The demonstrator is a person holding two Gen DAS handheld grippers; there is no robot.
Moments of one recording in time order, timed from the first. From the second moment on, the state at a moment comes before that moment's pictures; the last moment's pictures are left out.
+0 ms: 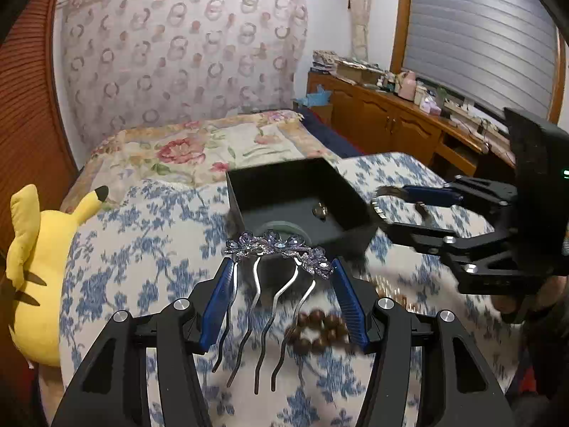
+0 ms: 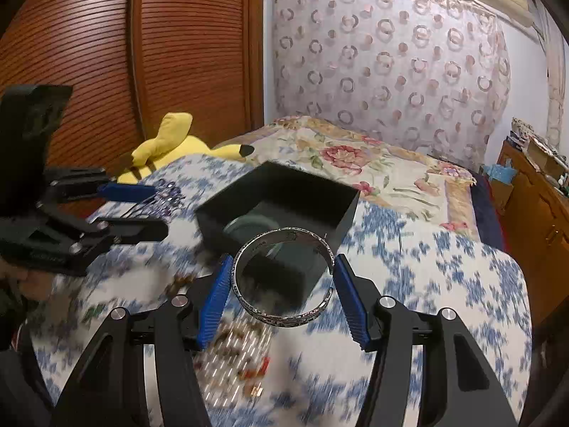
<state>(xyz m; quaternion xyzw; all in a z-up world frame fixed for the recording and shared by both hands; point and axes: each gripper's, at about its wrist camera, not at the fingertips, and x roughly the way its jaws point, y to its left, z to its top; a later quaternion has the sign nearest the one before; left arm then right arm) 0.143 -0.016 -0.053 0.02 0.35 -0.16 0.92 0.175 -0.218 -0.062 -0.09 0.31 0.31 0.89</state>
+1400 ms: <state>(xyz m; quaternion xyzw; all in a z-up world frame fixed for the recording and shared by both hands) 0.239 -0.057 -0.057 0.05 0.37 -0.15 0.91 0.242 -0.250 -0.069 -0.04 0.31 0.28 0.91</state>
